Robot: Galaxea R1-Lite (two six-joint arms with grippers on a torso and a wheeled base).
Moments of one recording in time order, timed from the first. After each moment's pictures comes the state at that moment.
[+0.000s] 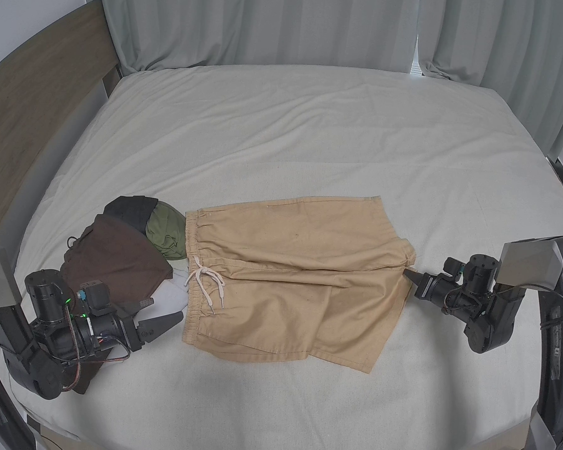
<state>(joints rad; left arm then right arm) -0.03 1.99 -0.18 -1.45 -0.67 -0.14 0.07 2.51 -0.75 -1.54 0.39 0.43</state>
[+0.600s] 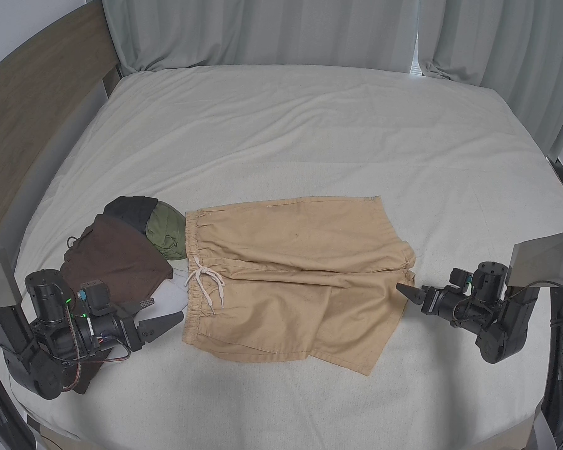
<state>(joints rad) -0.03 1.99 -0.19 -1.45 -0.67 -0.14 0.08 2.42 -0.56 -1.54 0.39 0.37</state>
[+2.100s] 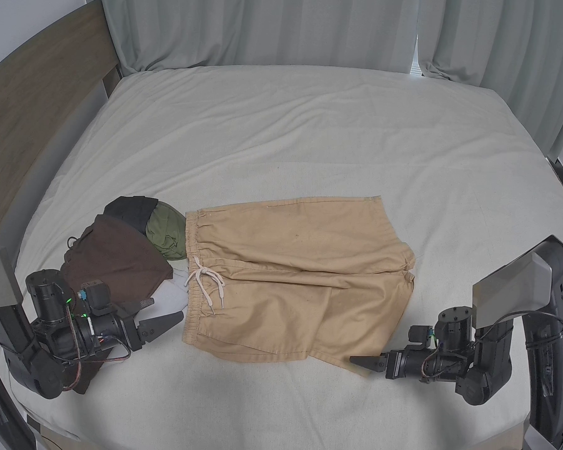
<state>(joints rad) -0.03 1.99 -0.19 -1.45 -0.67 -0.14 0.35 2.49 -0.34 -1.55 0.48 0.47</state>
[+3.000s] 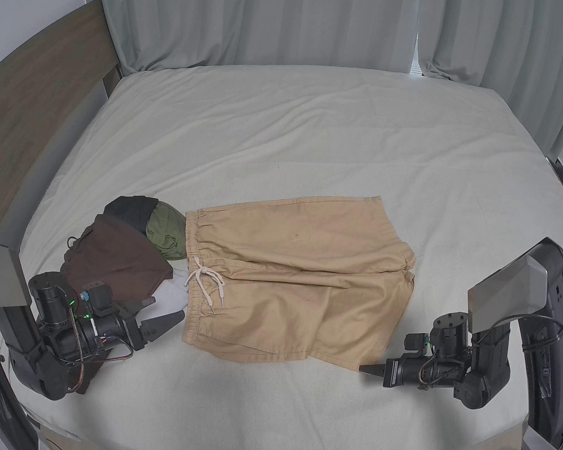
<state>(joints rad) -0.03 2.05 -0.18 -1.55 -0.67 -0.14 0.37 2.50 -0.32 -1.54 0.49 0.48</state>
